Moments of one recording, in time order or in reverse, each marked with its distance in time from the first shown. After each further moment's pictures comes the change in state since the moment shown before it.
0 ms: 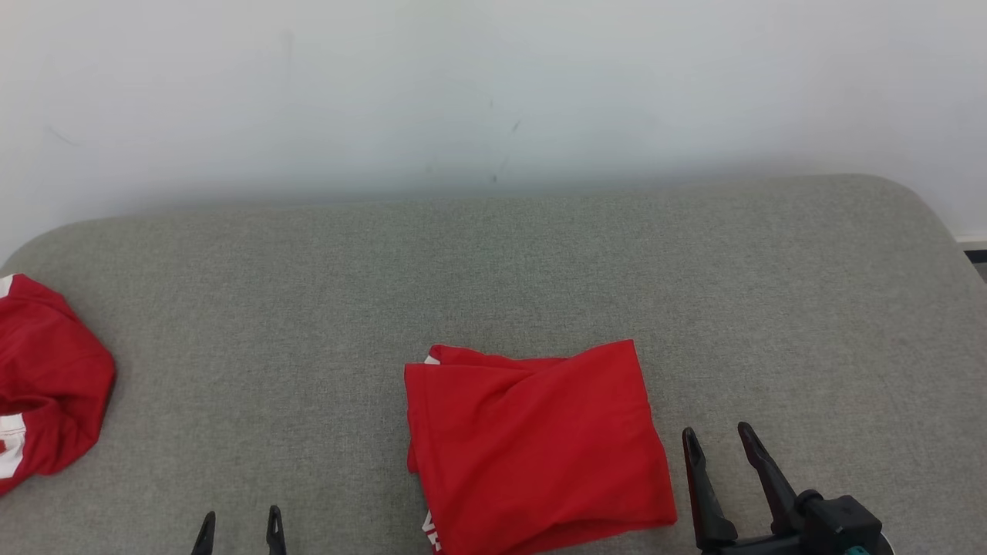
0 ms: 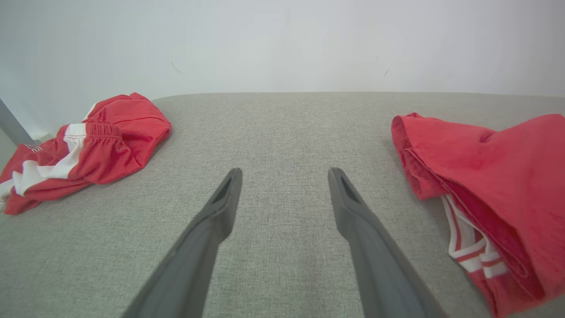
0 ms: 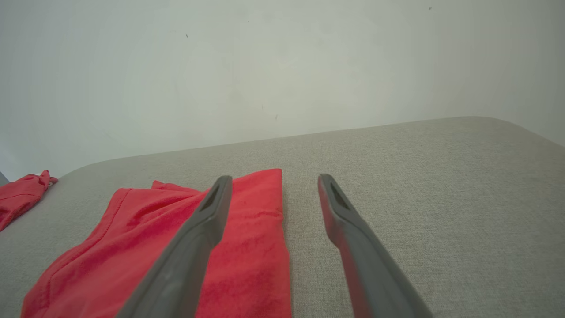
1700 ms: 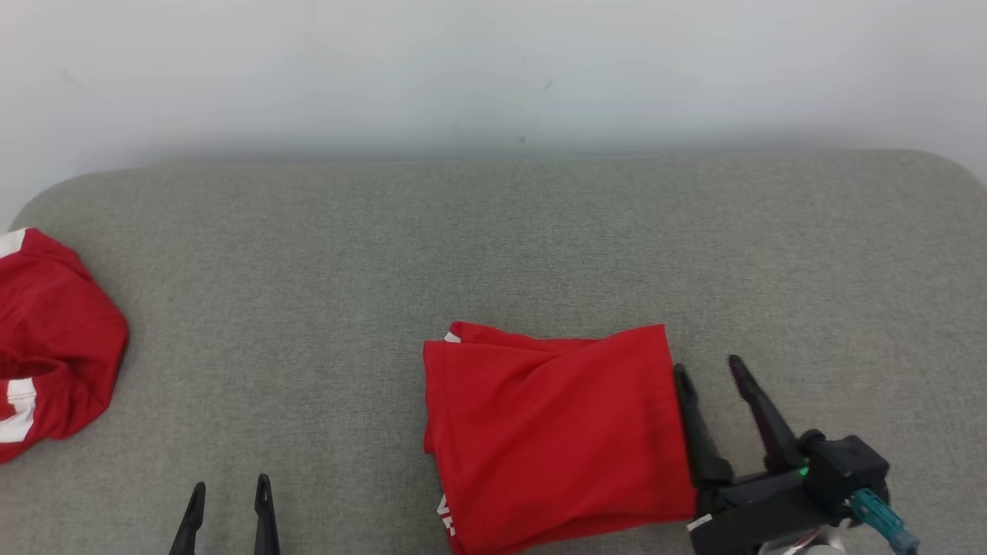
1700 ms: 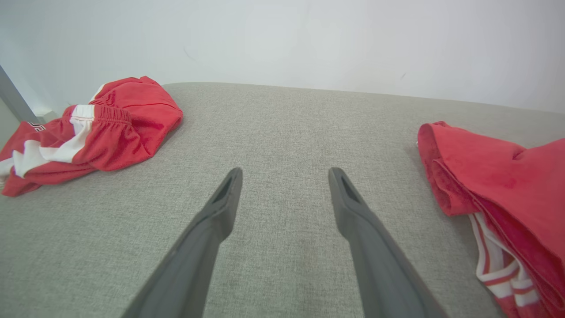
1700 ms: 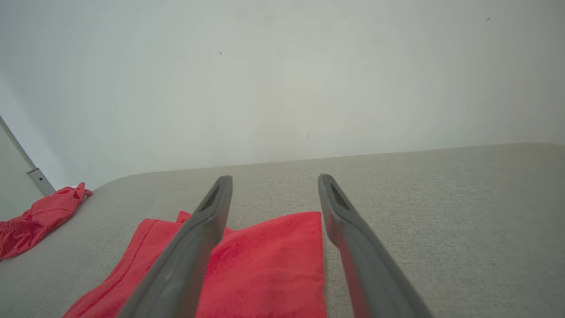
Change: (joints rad) left arm -0.061 0.000 0.027 0.011 -0.060 -0.046 0.000; right arm -0.127 -0.065 0.085 -0.022 0.084 0.000 0.002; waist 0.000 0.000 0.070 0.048
